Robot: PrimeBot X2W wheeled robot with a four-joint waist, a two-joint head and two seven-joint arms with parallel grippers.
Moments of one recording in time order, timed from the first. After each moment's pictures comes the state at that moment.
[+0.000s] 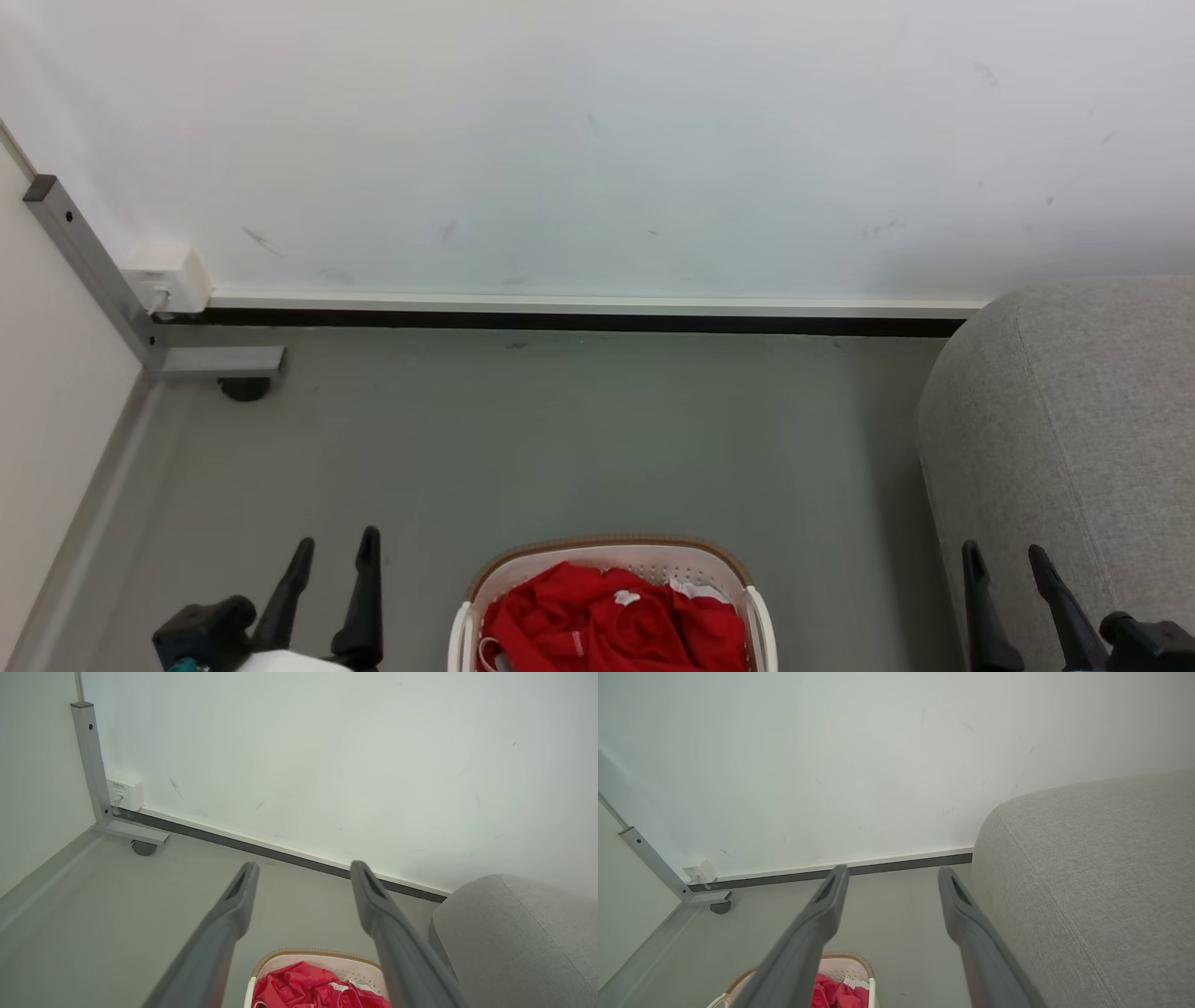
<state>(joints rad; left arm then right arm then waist) -0.03 0.09 -0.04 0.22 -0.38 -0.08 -0.17 -0.01 -0.04 0.00 0.27 0.34 0.13 -0.17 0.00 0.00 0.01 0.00</state>
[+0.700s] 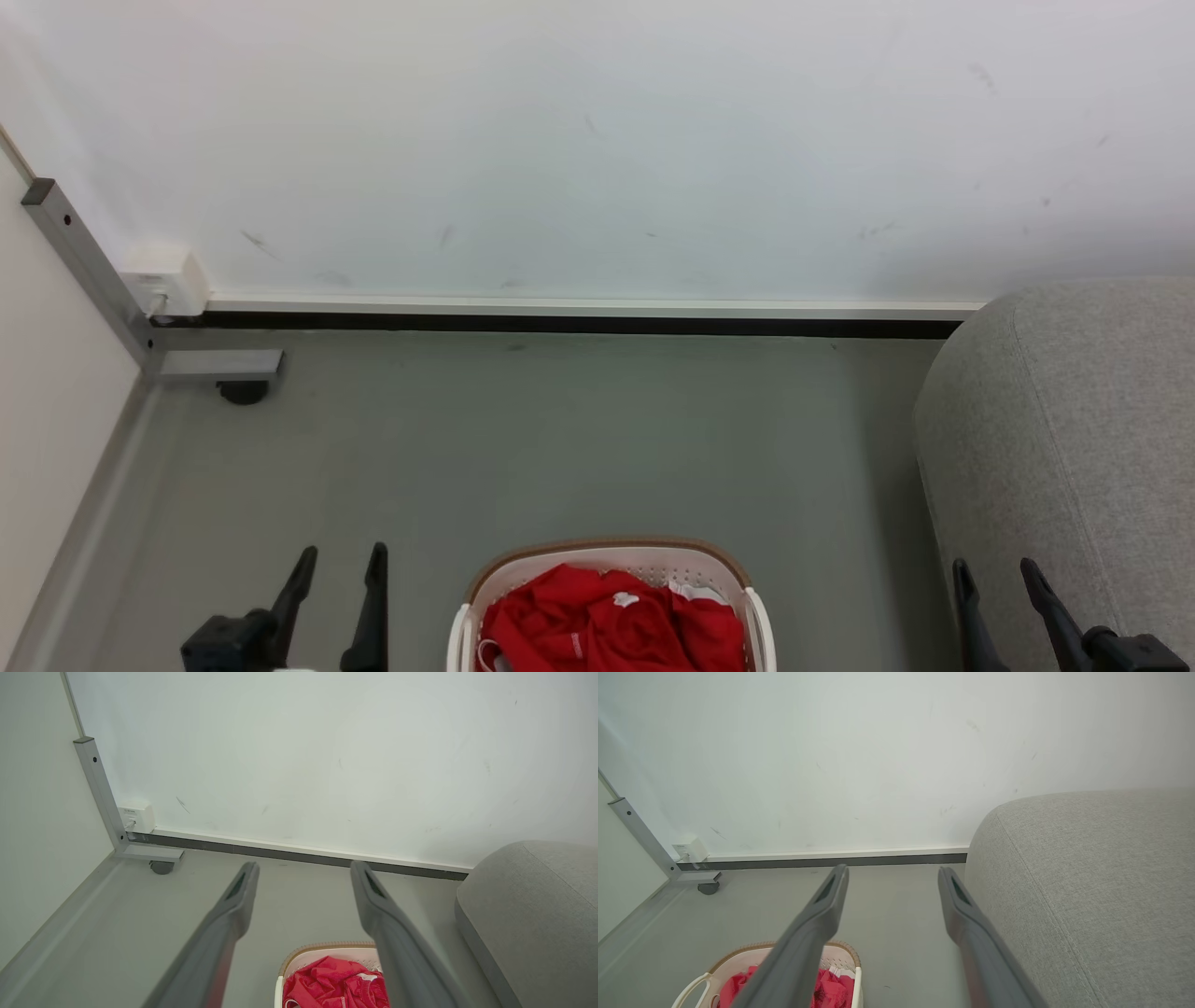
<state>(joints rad) -0.02 0.10 -0.04 0.25 -0.23 -0.08 -0.22 -0.01 -0.04 0.00 0.32 0.25 0.13 -0.22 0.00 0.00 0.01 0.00</state>
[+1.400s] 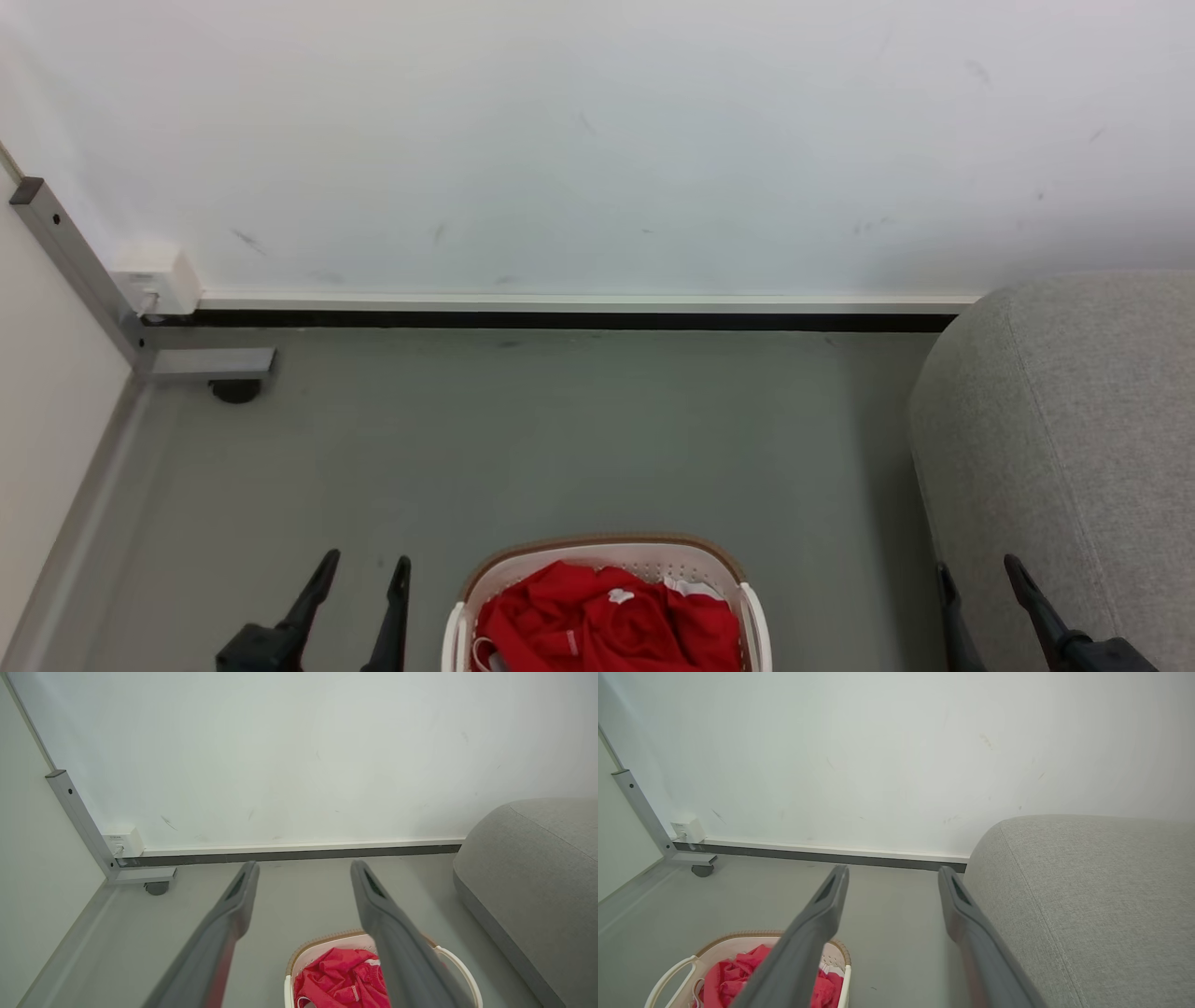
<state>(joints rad) -0.01 0.09 -0.04 0.26 -0.06 -0.10 -0.26 -0.01 -0.05 0.02 0.32 0.14 0.13 -0.26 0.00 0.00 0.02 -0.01</state>
